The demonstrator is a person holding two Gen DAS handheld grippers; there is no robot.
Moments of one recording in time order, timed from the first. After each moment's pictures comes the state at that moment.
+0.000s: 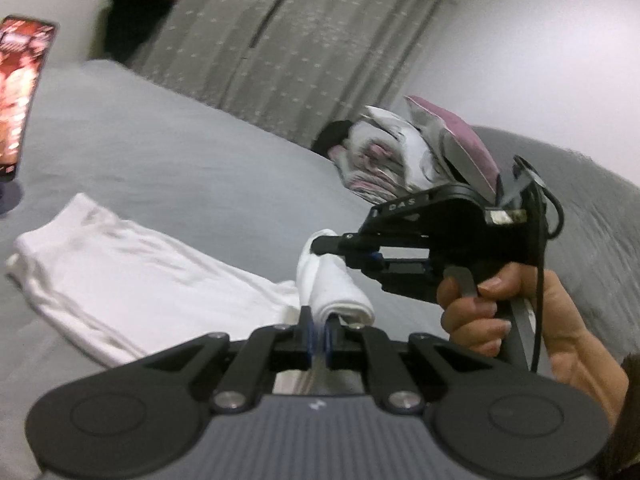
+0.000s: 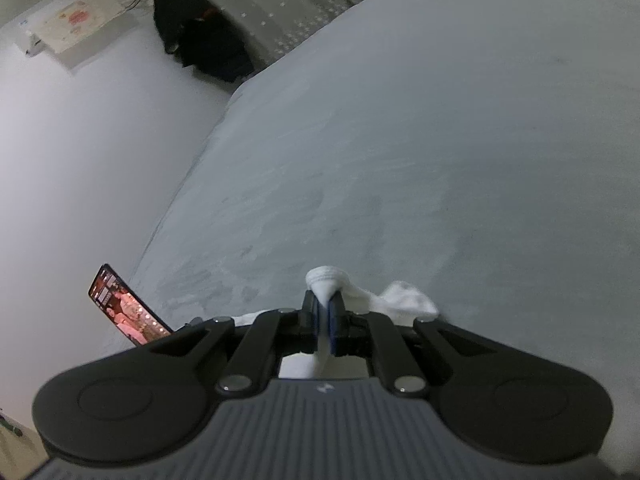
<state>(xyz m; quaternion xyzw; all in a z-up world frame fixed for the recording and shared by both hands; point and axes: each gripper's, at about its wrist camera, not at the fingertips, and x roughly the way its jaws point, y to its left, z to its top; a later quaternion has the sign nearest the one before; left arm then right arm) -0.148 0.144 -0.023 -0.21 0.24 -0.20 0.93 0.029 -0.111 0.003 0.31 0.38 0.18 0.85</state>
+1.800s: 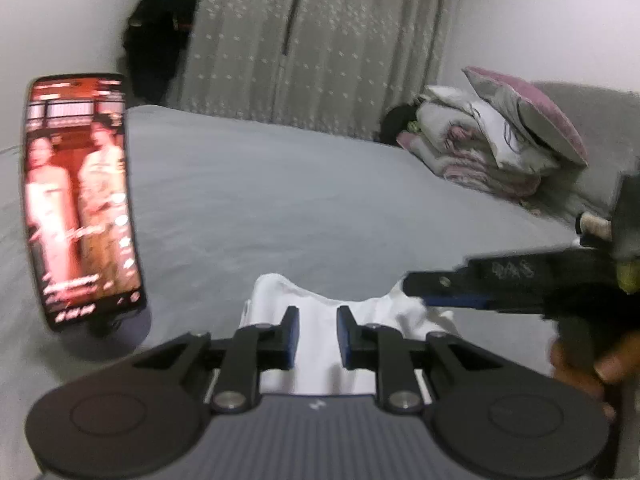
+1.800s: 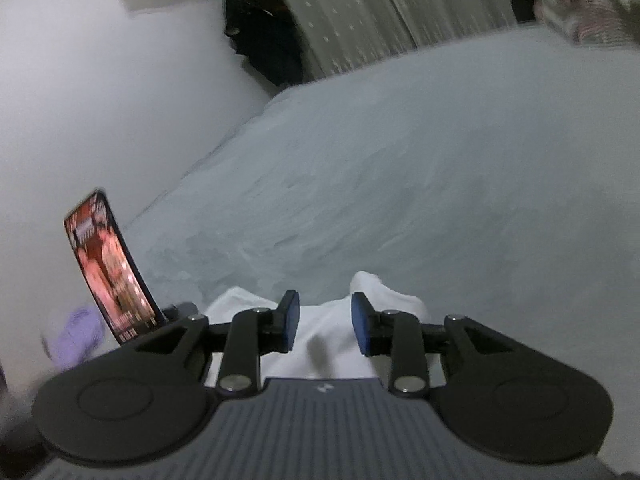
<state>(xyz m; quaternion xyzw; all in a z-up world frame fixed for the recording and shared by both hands) -0.051 0.246 -0.027 -0.06 0.25 -0.14 0.96 0.003 -0.026 0.005 0.15 0.29 0.19 0.93</state>
